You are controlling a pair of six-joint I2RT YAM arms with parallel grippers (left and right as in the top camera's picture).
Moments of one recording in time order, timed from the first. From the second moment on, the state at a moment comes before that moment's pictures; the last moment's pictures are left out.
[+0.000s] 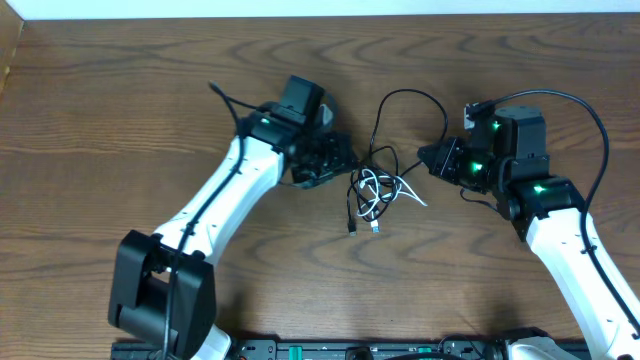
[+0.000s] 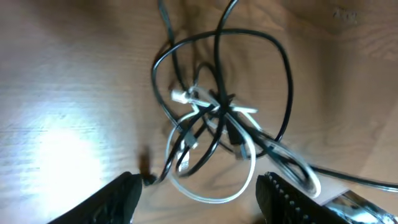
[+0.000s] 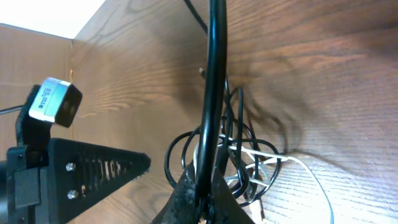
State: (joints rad) left arm -0.44 1.72 1.31 -0.76 0.45 -0.70; right arm 0.17 1.30 0.89 -0.38 -0.51 0.66
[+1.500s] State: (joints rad) left arm -0.10 1.93 1.30 -0.93 -0.02 -0.61; right arm 0.17 1.45 0.89 -0.50 0.06 0.62
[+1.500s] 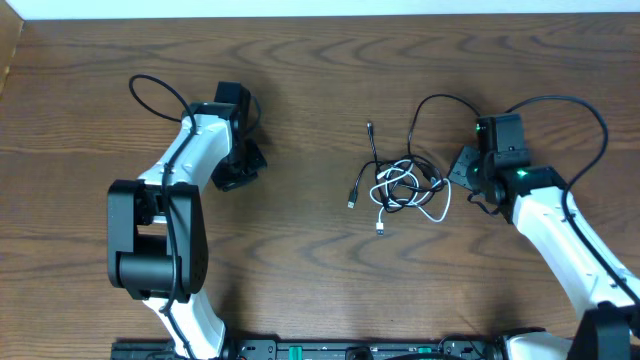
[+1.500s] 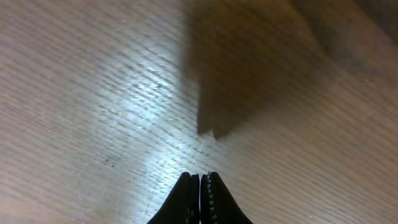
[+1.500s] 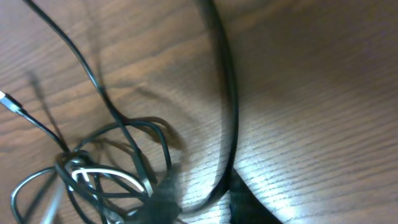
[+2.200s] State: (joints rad) left arm -0.11 1.93 1.27 -0.88 0.00 -0.61; right arm 0.17 1.47 0.86 -0.68 -0.21 0.56
